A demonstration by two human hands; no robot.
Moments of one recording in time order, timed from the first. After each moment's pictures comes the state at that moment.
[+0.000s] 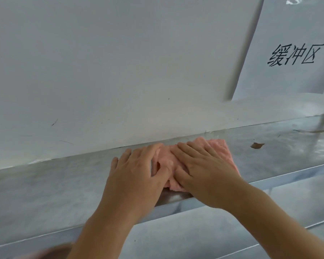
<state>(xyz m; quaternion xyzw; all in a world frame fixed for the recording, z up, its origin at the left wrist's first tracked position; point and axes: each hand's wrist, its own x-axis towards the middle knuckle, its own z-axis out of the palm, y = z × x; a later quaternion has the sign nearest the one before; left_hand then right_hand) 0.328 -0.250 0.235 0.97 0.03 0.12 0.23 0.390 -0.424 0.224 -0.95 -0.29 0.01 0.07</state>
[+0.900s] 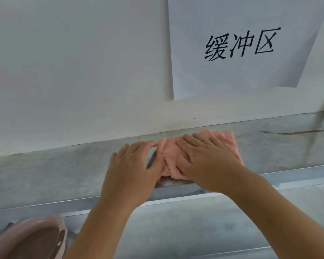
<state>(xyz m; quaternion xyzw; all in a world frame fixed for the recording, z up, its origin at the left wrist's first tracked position) 0.371 -0.420 0.233 0.96 0.13 0.16 0.18 0.461 -0.589 0.225 -0.94 -0.33 -0.01 0.10</state>
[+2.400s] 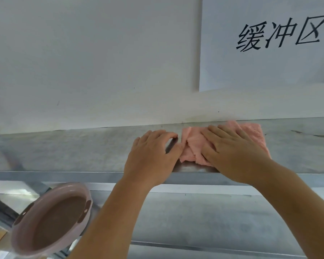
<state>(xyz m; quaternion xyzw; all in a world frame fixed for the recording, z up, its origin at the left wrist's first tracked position) 0.372 -0.418 0.225 0.96 0.14 0.16 0.18 0.470 -0.602 0.226 -0.93 -0.38 0.01 0.02</state>
